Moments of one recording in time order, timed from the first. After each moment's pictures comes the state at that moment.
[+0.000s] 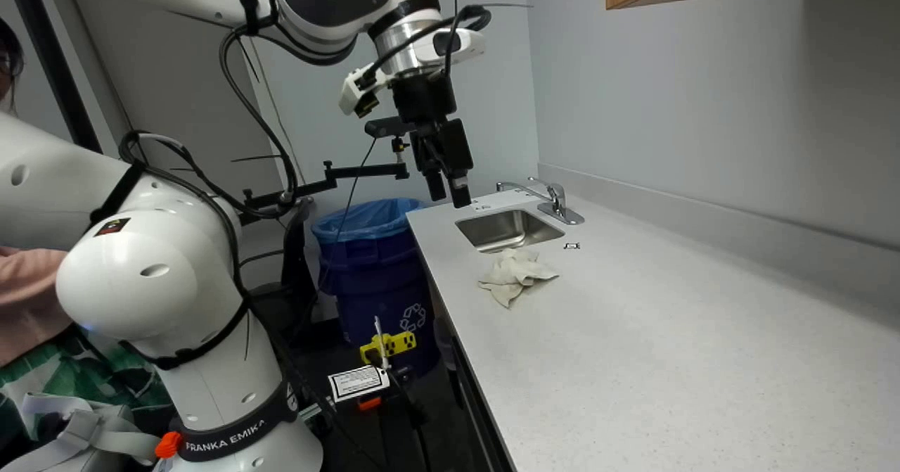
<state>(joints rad) 0.05 -0.81 0.09 -2.69 -0.04 1.95 0.05</state>
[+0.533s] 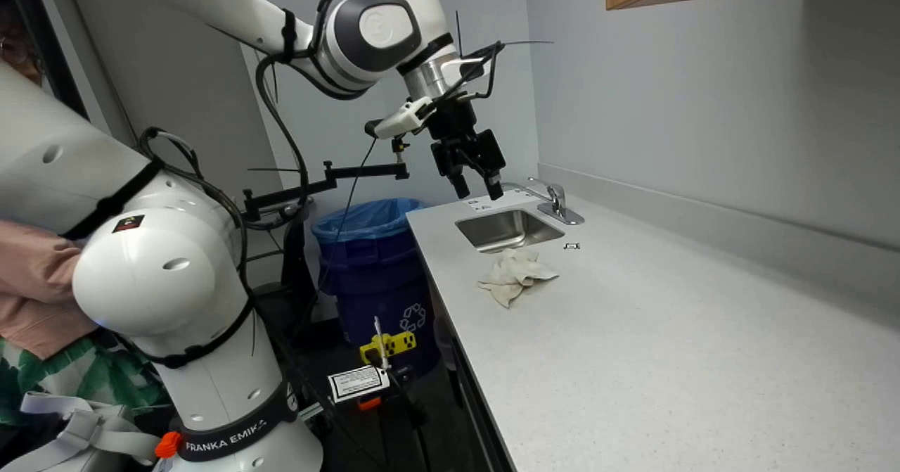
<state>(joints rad) 0.16 -0.57 0.16 -2.65 -0.04 2.30 0.05</state>
